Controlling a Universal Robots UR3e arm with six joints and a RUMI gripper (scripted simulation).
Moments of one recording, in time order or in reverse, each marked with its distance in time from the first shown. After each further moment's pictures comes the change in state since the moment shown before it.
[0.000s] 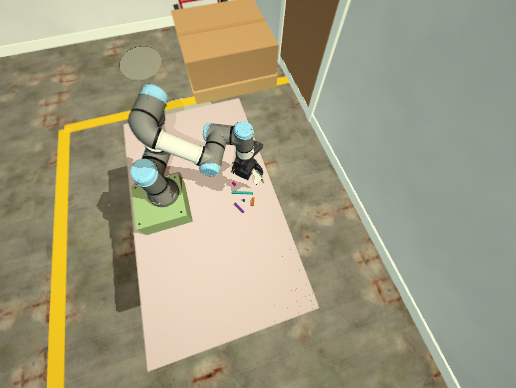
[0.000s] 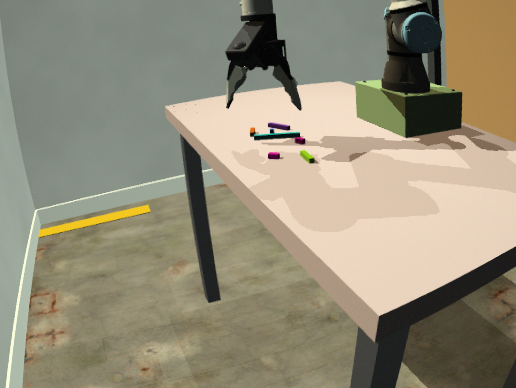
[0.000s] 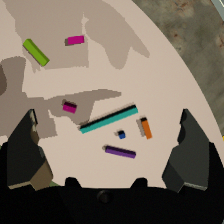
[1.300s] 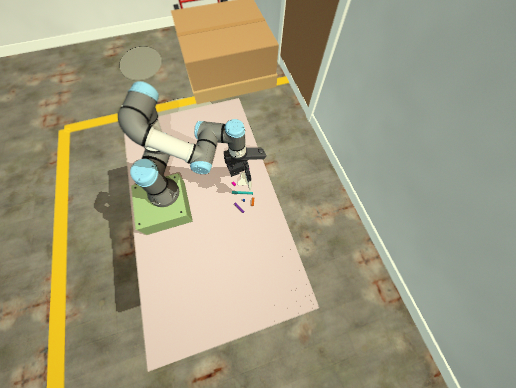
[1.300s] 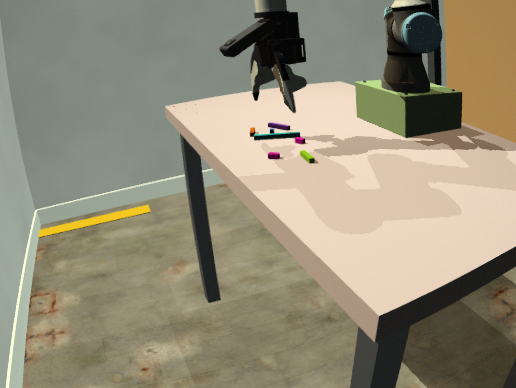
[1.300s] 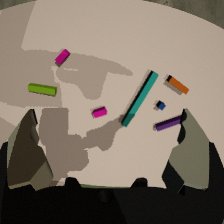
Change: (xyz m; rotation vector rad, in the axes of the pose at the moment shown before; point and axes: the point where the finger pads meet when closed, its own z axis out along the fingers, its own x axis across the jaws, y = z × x) arm -0.018 0.011 -0.004 0.003 -0.008 0.693
